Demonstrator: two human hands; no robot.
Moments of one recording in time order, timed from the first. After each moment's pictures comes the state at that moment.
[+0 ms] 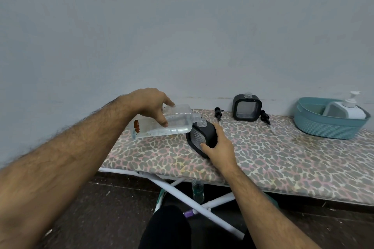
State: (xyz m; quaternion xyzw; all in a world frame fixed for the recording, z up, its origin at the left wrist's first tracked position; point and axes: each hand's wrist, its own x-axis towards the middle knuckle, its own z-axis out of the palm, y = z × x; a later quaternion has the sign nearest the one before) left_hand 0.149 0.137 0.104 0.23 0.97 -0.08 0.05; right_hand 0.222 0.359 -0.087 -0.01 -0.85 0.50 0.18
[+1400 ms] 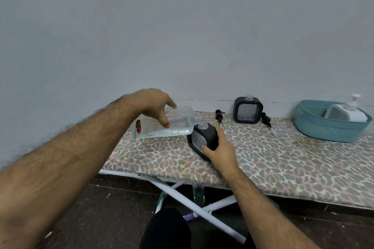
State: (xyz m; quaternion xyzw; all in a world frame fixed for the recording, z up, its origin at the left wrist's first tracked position) left_hand 0.156 0.144 0.114 0.23 0.97 -0.10 0.05; right_hand 0.222 0.359 -0.085 -0.01 -0.85 0.49 0.19
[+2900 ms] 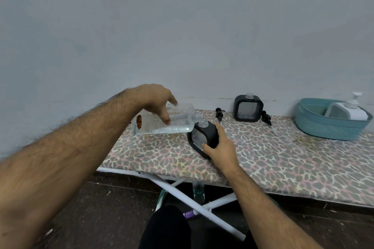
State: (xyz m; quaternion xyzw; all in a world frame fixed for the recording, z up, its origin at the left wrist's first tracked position) left_hand 0.144 0.146 0.116 0.22 0.97 -0.11 0.06; right_hand 0.222 0.360 -0.086 0.00 -0.85 0.49 0.19
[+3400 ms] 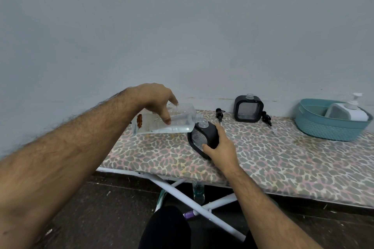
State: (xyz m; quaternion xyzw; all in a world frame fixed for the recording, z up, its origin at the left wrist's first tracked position) left_hand 0.146 0.149 0.119 0.22 0.97 -0.11 0.06; right_hand 0.222 0.360 -0.085 0.00 -0.85 0.49 0.19
